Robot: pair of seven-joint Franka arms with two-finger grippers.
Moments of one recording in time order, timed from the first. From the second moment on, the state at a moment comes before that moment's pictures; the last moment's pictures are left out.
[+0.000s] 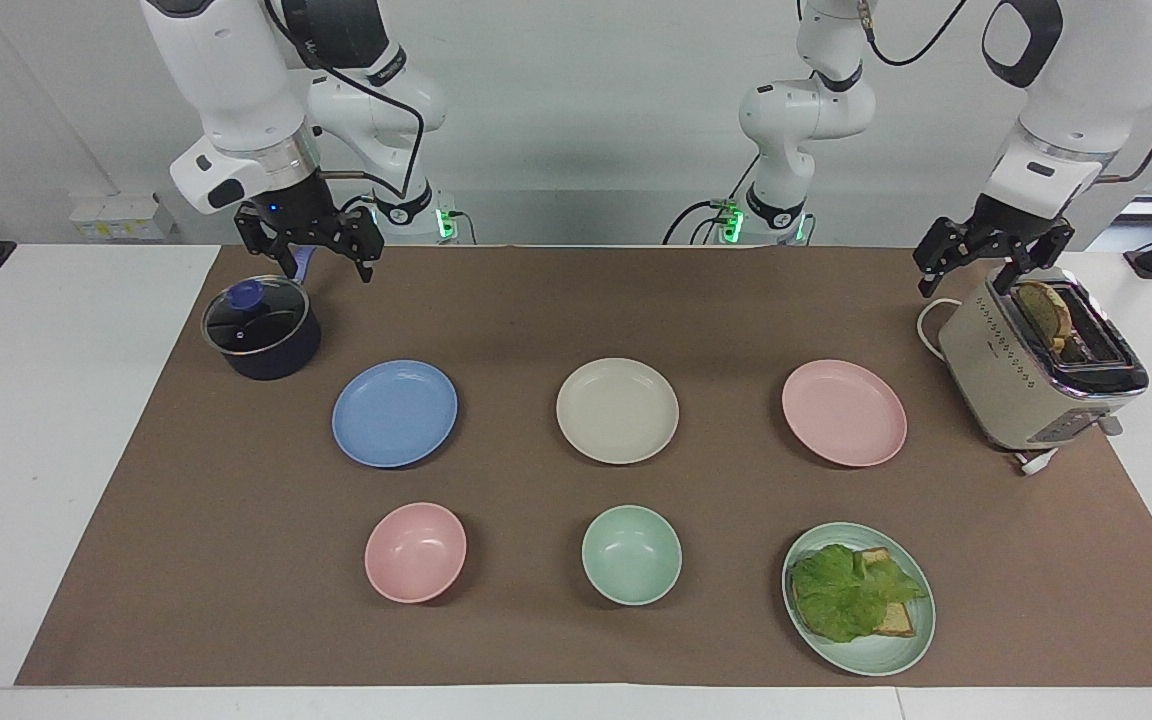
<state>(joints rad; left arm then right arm) 0.03 -0.03 -0.07 -1.63 0.01 1.67 0.00 0.01 -0.01 0.10 -1.61 0.01 1.57 0.19</state>
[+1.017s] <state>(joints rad) 0.06 -0.01 -0.05 -1.85 0.01 1.85 -0.01 0.01 -0.01 0.10 -1.61 0.01 1.57 0.19</state>
